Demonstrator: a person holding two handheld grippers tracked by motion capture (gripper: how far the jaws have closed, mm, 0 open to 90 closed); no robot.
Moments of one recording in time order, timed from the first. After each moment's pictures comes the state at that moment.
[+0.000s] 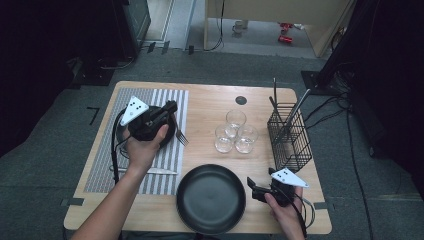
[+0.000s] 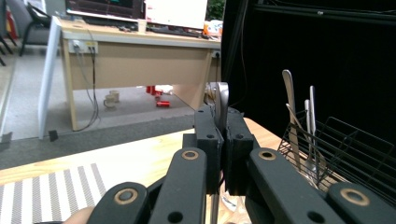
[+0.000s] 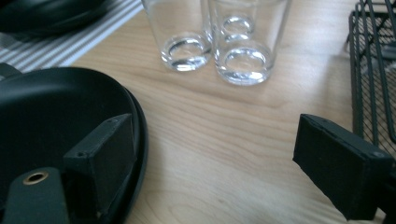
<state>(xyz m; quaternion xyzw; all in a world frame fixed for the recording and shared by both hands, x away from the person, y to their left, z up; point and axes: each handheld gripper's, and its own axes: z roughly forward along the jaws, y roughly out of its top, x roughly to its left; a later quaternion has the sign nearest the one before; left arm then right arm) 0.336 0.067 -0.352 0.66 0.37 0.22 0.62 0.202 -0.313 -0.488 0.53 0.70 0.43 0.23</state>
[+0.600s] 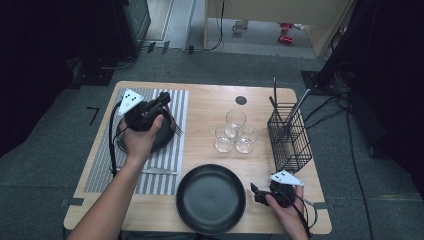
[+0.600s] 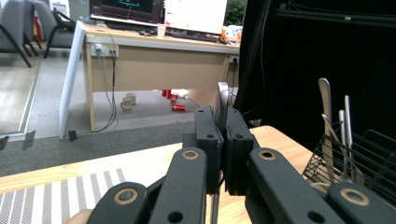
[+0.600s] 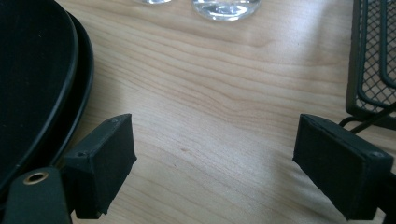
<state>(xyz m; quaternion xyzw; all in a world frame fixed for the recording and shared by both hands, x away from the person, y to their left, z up) 0.364 0.082 -0.356 0.63 0.40 0.25 0.62 0.208 -0.324 -0.516 0.54 0.73 0.36 0.21</state>
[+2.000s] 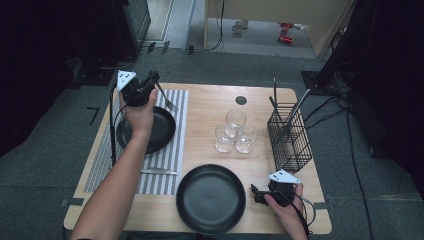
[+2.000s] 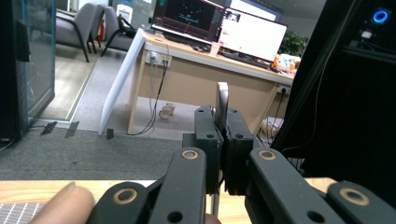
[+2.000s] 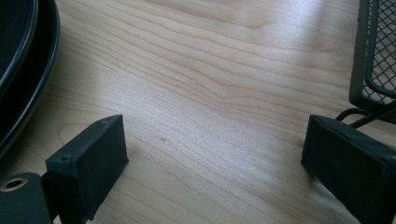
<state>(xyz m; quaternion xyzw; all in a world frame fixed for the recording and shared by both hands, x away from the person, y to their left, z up) 0.451 0.096 -0.371 0.55 0.49 0.28 0.62 0.215 -0.326 -0.526 0.53 0.75 0.33 0.22</state>
